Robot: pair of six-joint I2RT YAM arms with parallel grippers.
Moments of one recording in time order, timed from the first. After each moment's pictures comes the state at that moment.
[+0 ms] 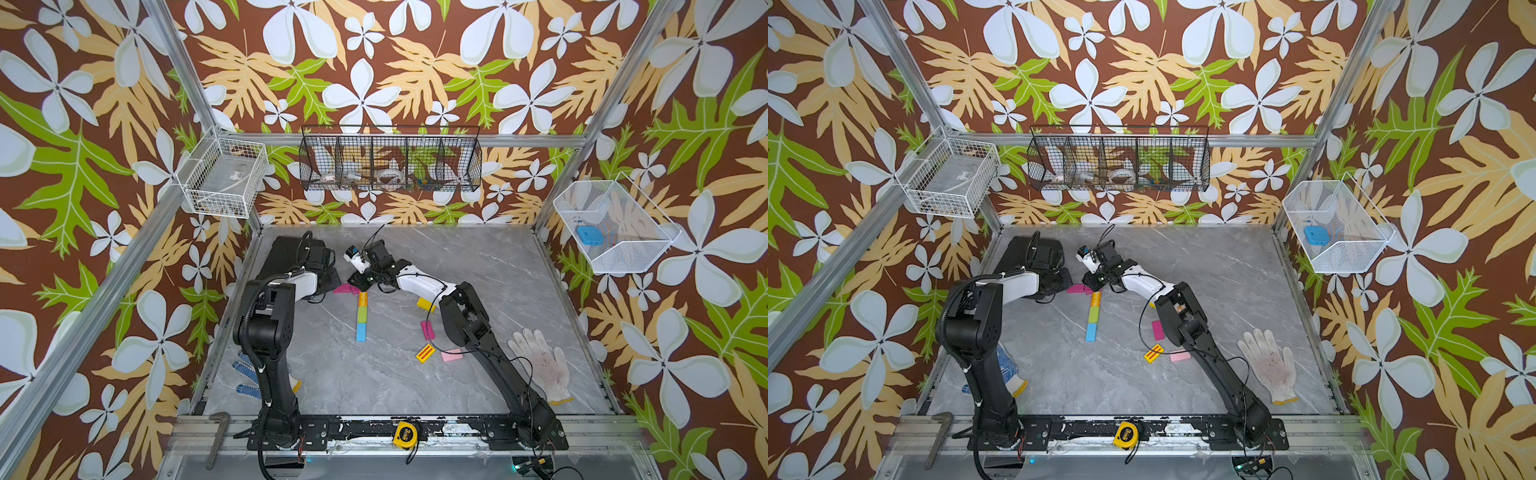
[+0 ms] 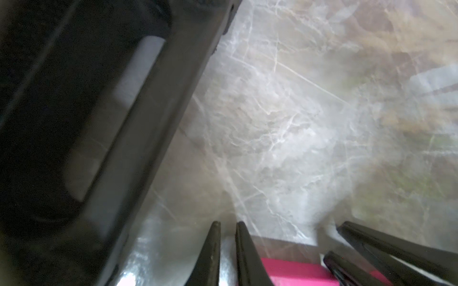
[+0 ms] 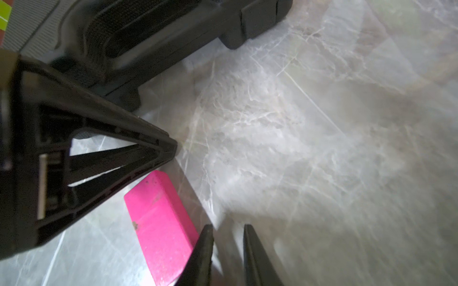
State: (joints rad) left arm -0.13 1.96 1.18 -0.20 -0.04 -0.49; right arm 0.69 2.67 2.26 -0.35 -0.36 -0.04
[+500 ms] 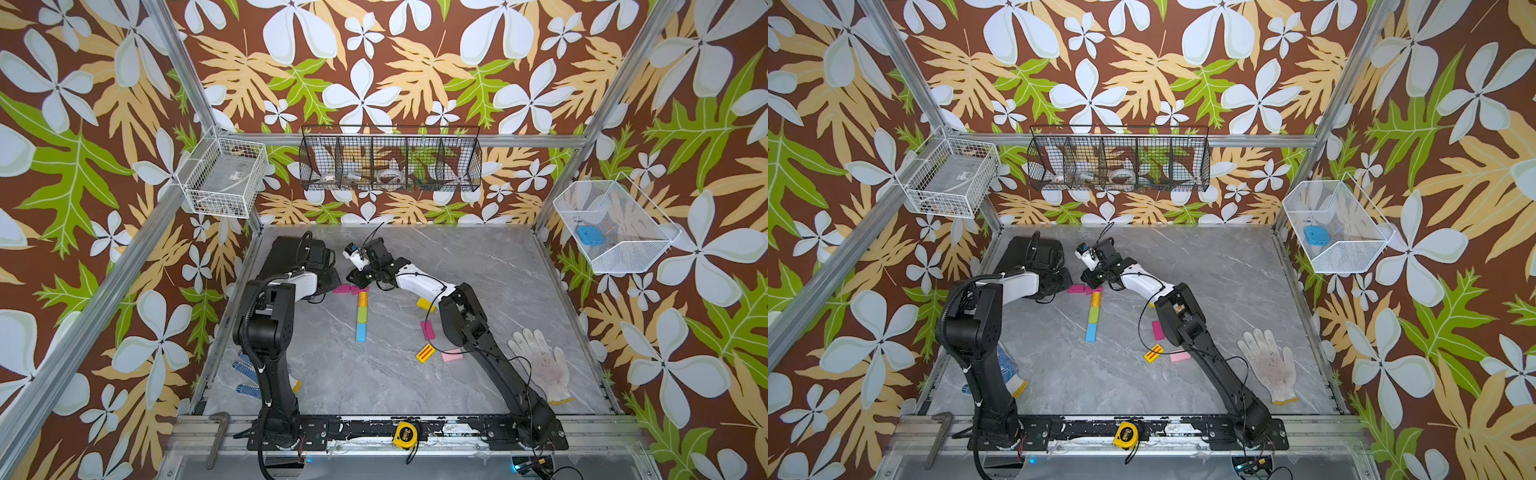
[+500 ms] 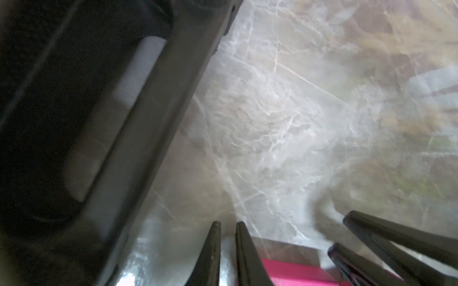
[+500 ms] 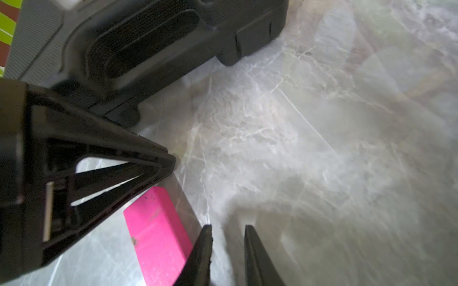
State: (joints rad) left arm -0.12 1.96 1.17 -0.20 -0.04 -0.49; right arm 0.69 2.70 2.34 -0.37 -0.35 -0.01
